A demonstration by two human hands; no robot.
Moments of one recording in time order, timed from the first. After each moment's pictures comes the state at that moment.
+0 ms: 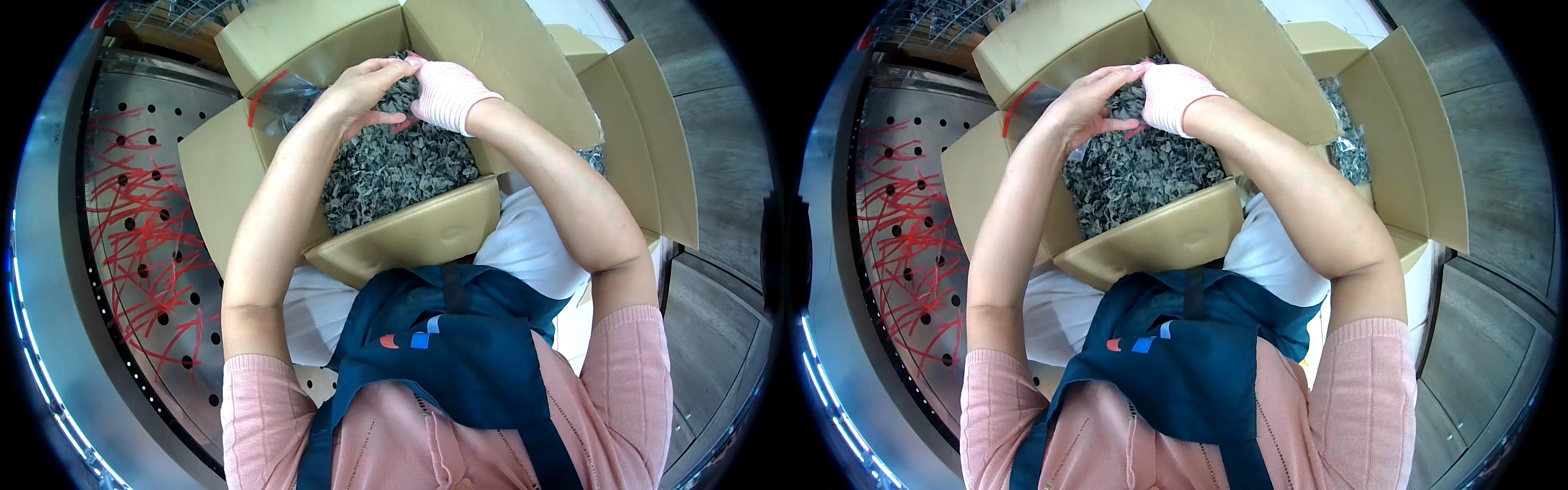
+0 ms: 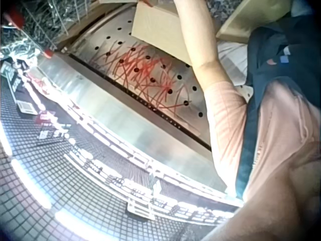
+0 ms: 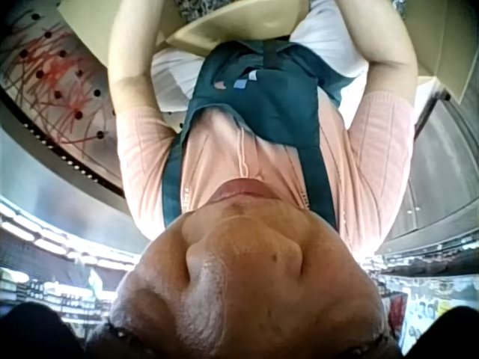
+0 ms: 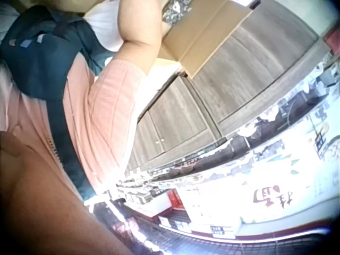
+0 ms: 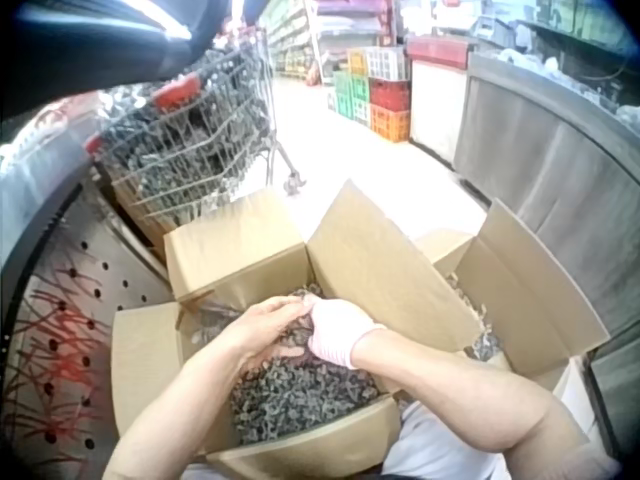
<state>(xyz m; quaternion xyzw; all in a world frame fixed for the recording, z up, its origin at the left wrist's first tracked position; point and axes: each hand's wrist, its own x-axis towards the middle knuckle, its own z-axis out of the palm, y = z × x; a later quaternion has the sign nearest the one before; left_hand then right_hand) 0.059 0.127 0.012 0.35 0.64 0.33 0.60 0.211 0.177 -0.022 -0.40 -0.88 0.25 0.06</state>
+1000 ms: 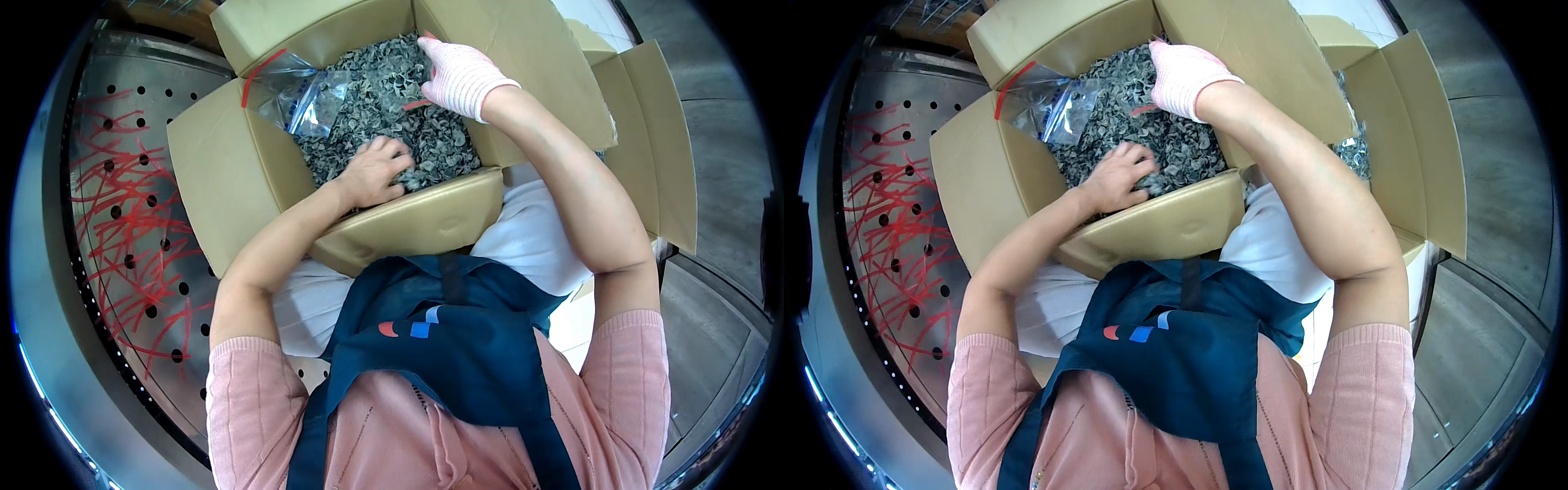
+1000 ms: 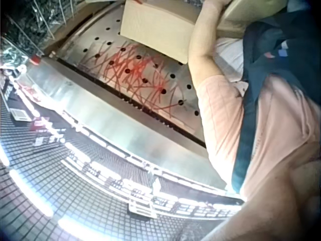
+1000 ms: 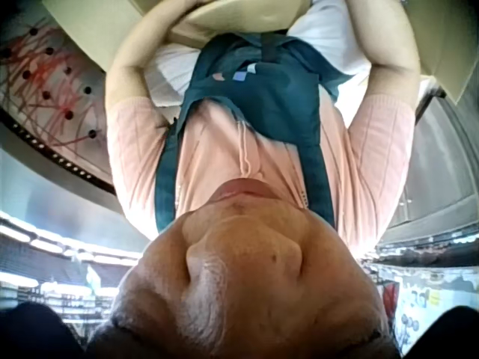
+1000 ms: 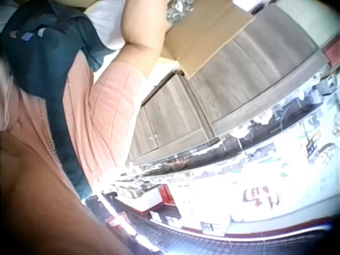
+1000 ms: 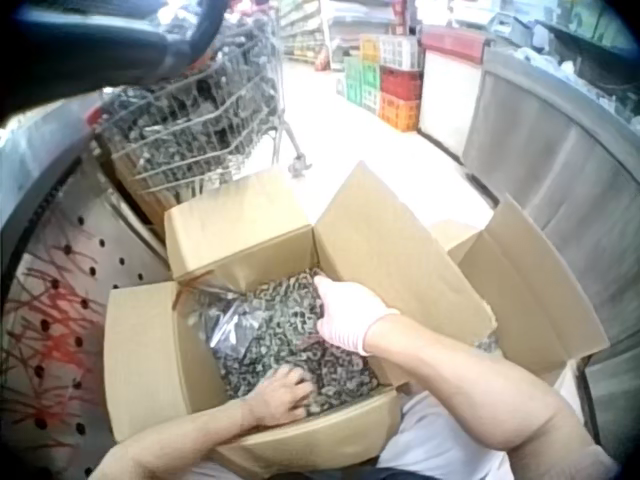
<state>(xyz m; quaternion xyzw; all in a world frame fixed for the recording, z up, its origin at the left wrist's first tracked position) 0.036 0.019 -0.128 0.84 0.48 0.04 0.25 0.211 0.181 -0.017 -0.44 -0.87 0.22 0.00</state>
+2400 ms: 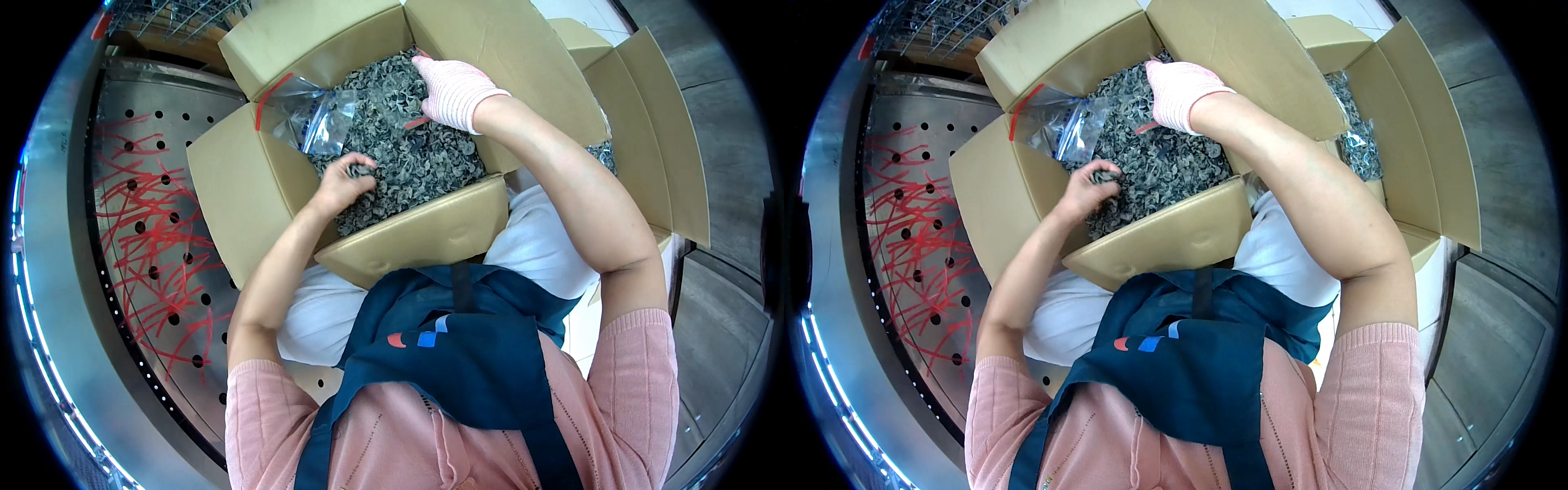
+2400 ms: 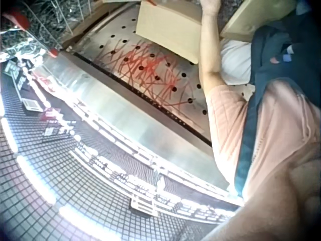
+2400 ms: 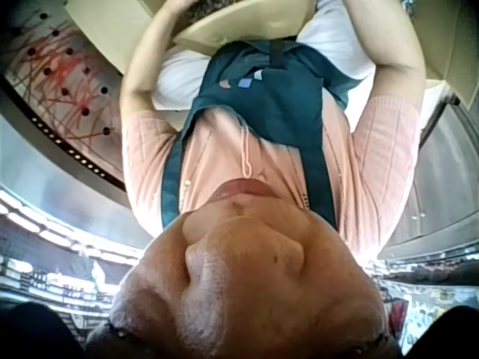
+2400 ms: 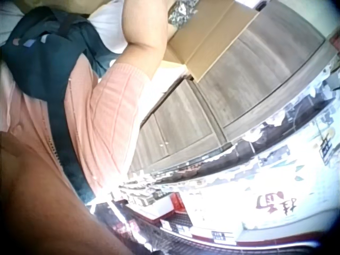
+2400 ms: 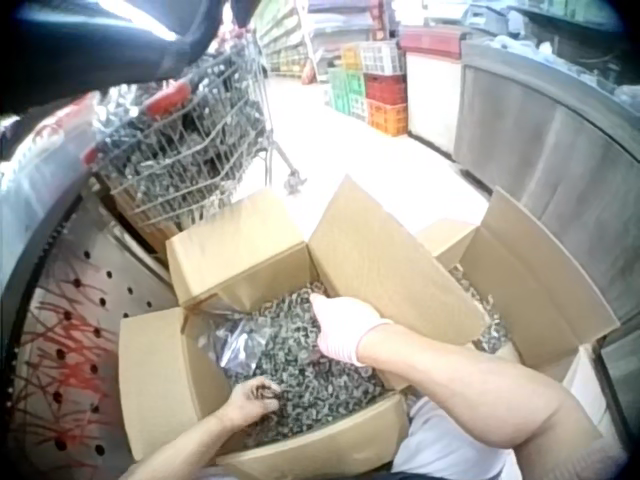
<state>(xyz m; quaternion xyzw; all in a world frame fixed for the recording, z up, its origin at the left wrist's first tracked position) -0.007 0.013 -0.109 0.41 0.71 0.22 0.53 0.217 0.179 -0.014 -0.43 -0.87 0.25 0.00</state>
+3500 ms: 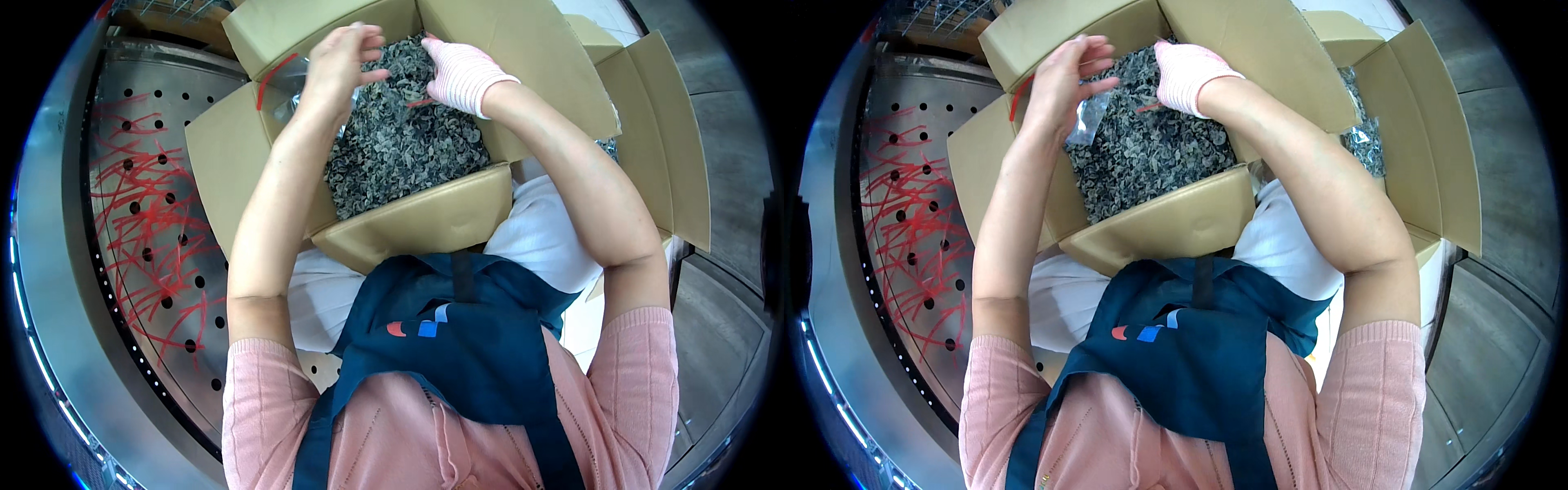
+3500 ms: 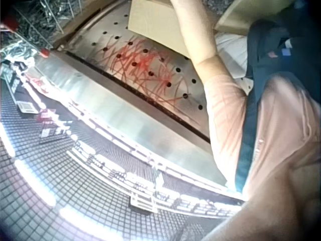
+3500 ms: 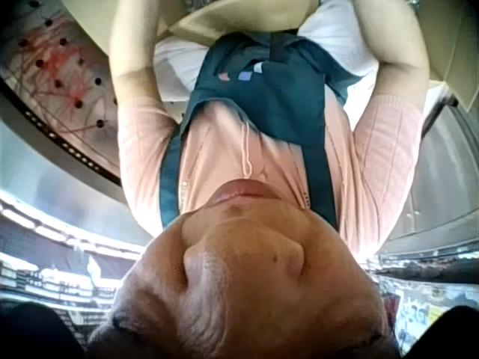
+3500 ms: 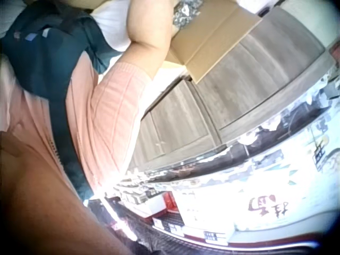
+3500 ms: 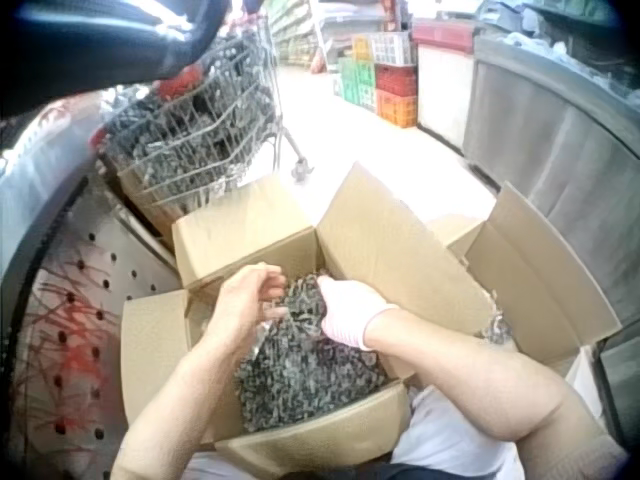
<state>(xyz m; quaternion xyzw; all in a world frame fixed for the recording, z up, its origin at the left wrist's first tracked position) 0.044 0.120 0.012 0.37 0.64 0.49 0.46 0.214 0.182 -0.022 -0.43 -0.87 0.24 0.02</state>
